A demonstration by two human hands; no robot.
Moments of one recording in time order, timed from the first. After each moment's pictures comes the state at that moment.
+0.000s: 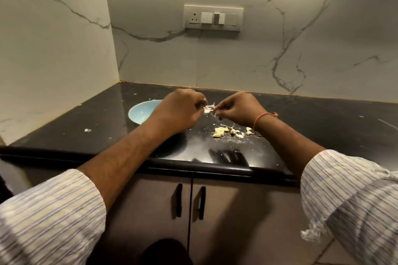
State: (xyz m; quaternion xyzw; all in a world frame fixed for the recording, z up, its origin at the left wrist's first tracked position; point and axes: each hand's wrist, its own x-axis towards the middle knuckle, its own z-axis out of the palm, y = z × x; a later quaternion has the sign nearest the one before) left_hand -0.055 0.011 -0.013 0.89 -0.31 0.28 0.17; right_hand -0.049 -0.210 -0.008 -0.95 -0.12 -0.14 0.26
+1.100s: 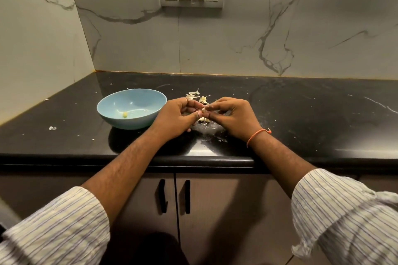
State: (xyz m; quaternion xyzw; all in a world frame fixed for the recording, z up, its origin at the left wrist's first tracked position) left_hand -0.027 -0.033 -0.083 0.82 -0.25 0.07 0.51; right_hand -0.053 -0.246 -0.087 -0.85 -0.21 -0.26 0.41
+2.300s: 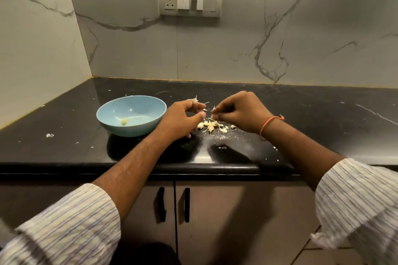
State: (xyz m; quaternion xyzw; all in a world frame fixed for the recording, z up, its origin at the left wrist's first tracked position) left_hand -0.015 -0.044 -0.078 0.83 -0.24 0.09 0.50; right_hand -0.062 -0.259 -0.031 -0.94 -0.16 -0.18 0.26
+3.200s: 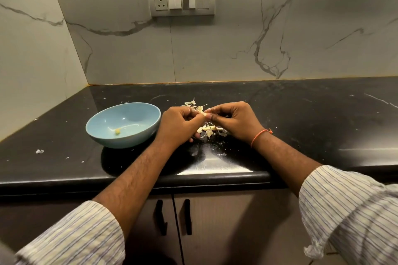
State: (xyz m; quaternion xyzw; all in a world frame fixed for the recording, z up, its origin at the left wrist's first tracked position) left_hand -0.012 -0.061 -0.081 0.81 -0.21 0.10 0.54; right_hand -0.019 -0.266 -0.087 -0.83 -0.20 -0.24 0.46
